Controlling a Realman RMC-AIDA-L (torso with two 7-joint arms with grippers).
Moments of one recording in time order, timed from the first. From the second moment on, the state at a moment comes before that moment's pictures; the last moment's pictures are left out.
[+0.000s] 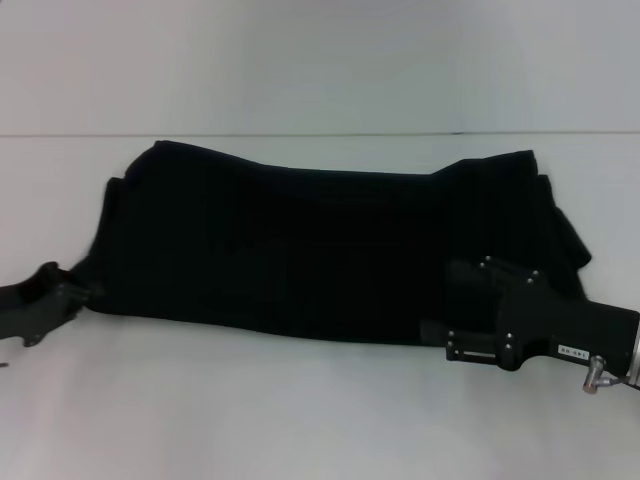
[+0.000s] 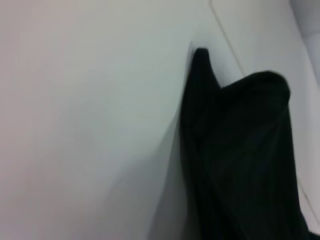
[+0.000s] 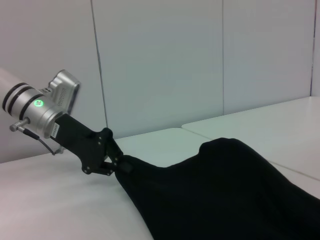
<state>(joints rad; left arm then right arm) -0.51 -1.96 0.36 0.48 2.27 1.24 -2.49 0.51 2.09 -0.65 -0.44 -1.91 -1.45 0.97</state>
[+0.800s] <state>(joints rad) -0.50 -1.88 0.19 0.56 2.26 1.39 -2.49 0.49 2.09 -0.60 -0.44 -1.87 -1.44 0.98</state>
